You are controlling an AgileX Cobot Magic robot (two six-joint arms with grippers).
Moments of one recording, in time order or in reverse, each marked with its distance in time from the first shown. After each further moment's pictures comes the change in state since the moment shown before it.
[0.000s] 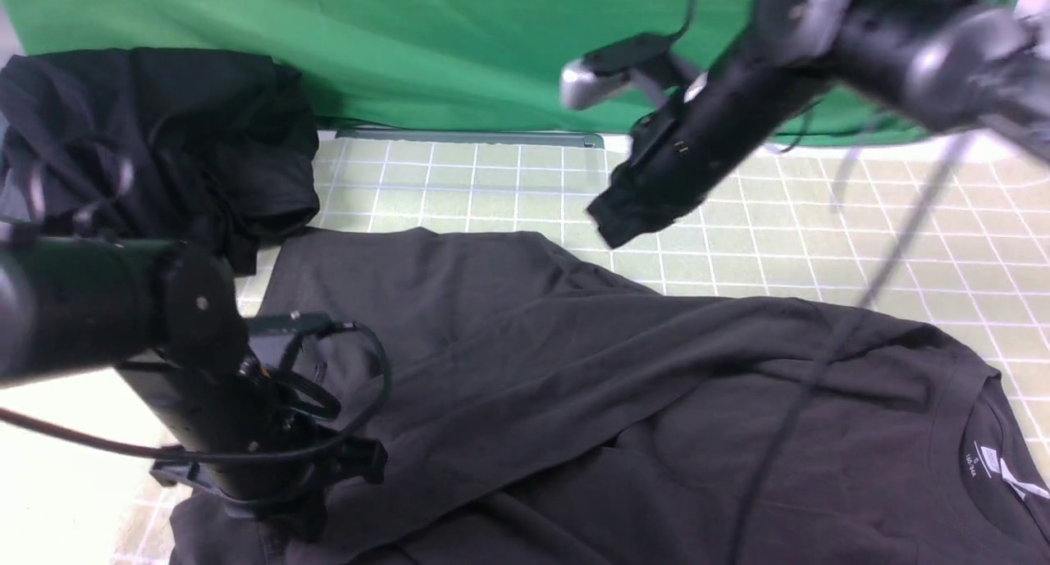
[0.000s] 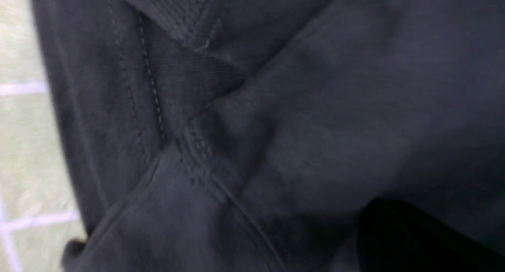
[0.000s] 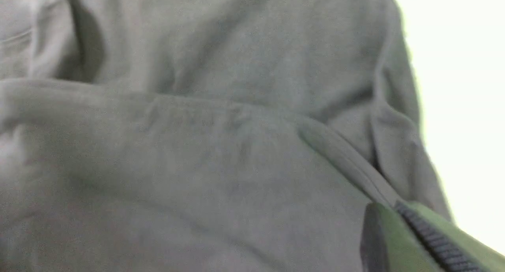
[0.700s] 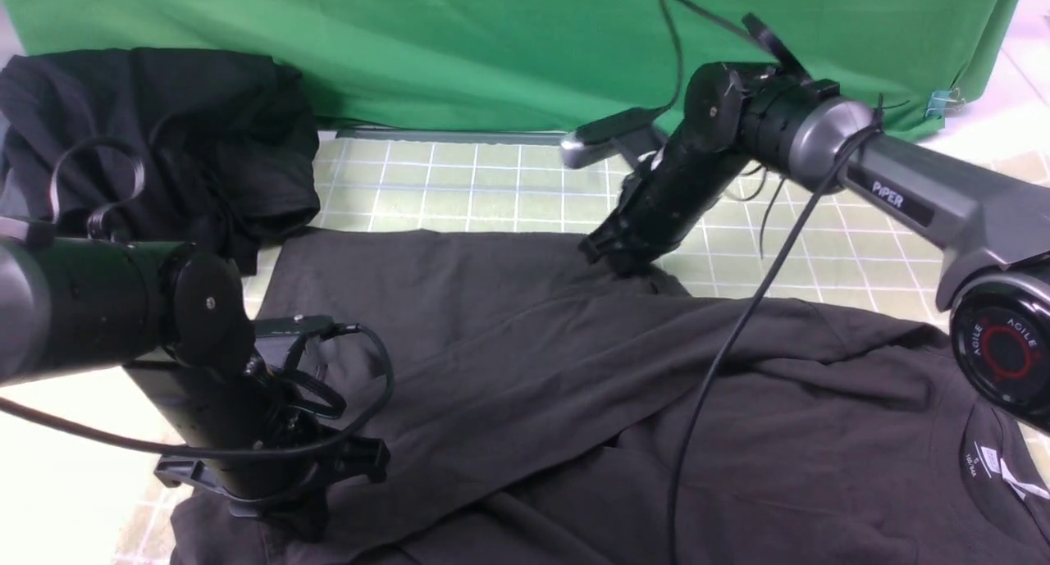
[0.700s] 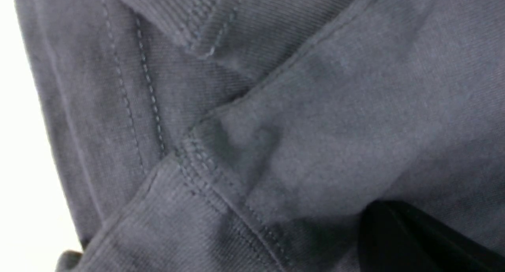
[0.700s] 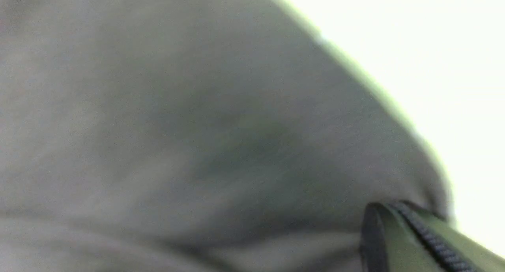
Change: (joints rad) right arm -0.052 0.244 -0.153 -0.189 -0.131 0.163; left arm 0.000 0.007 -0.003 -0.005 -0.003 -0.005
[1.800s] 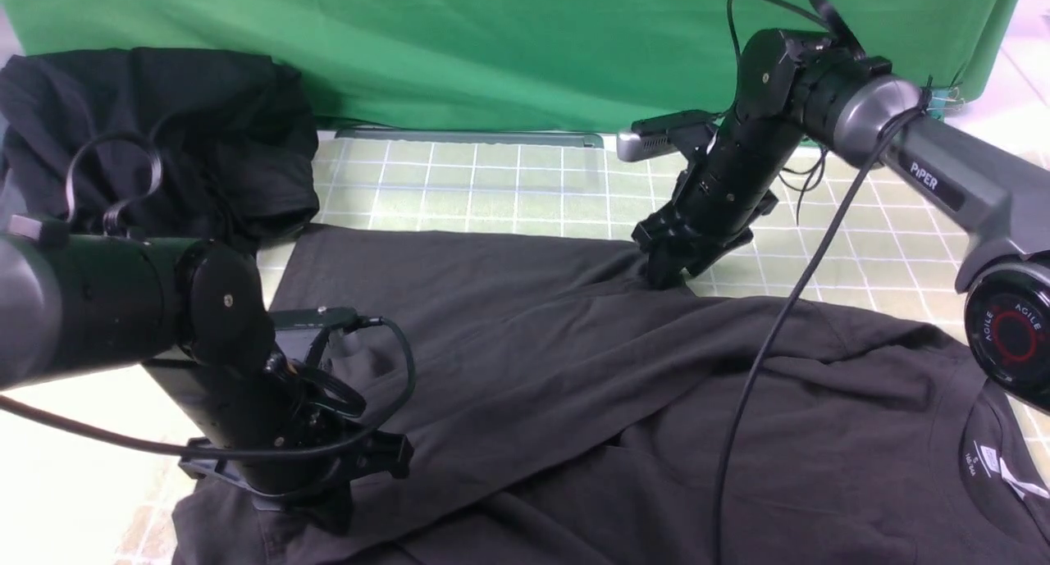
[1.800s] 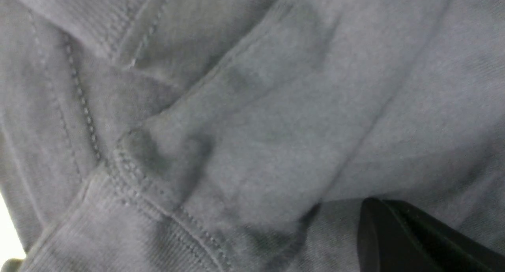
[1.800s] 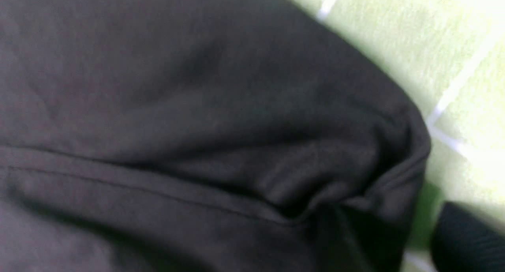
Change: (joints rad) right arm -0.072 0.043 -0.121 0.044 0.262 0.022; left arm -0.043 -0.017 -0.019 -0.019 -0.009 0.007
